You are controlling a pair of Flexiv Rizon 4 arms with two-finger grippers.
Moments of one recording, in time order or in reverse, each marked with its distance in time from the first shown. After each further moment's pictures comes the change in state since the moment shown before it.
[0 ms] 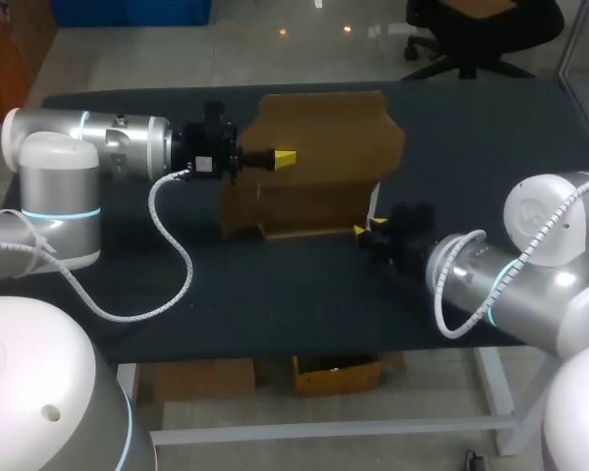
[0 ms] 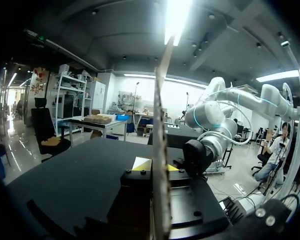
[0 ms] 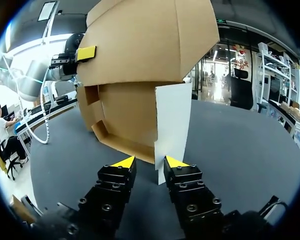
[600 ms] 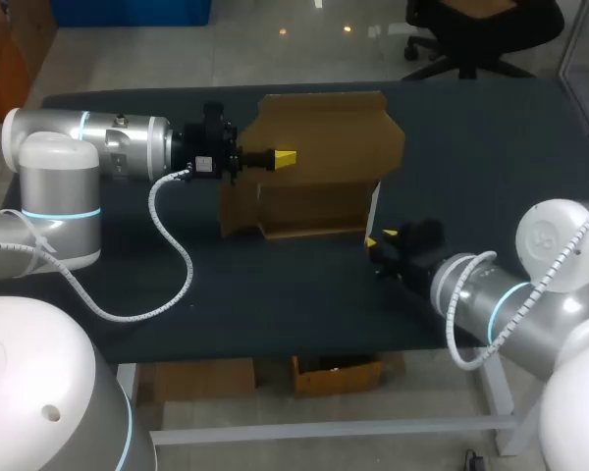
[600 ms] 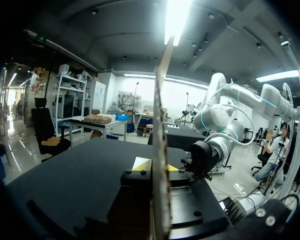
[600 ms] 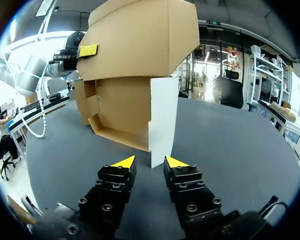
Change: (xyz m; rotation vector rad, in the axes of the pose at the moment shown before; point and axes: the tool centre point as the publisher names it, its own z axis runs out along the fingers) left arm 0.000 0.000 0.000 0.000 0.000 0.000; right arm -0.006 -0.015 -0.026 -0.001 -0.093 -0.011
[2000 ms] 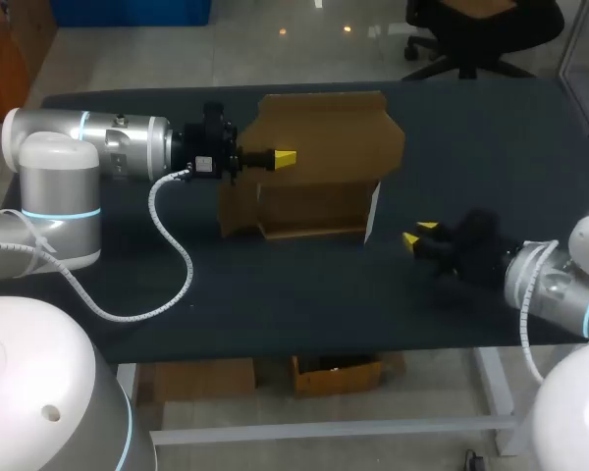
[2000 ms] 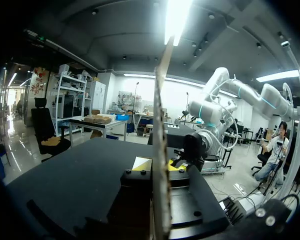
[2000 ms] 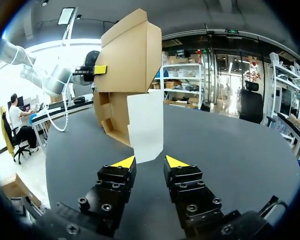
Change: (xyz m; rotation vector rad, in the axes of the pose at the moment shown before) left arm 0.000 0.000 0.000 0.000 0.000 0.000; right arm -0.049 0.006 -0.033 -0.089 0.252 -0.084
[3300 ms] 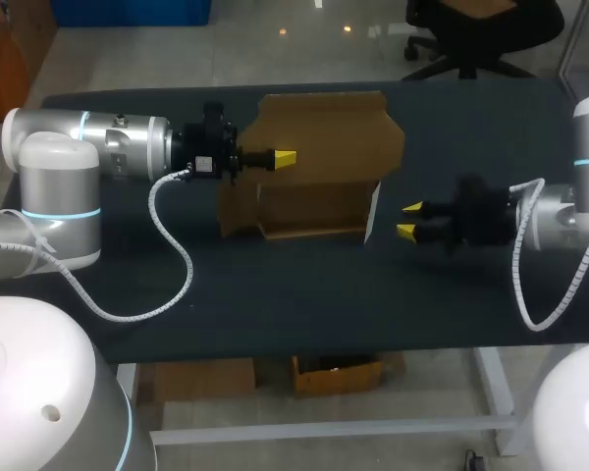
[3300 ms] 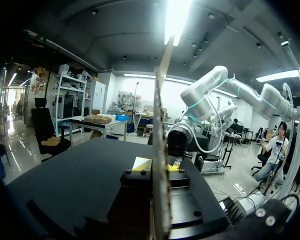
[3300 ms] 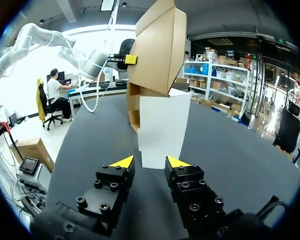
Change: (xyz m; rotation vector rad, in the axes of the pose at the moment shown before) left arm 0.000 0.000 0.000 0.000 0.000 0.000; right arm -0.006 0.015 0.028 0.088 0.365 -0.212
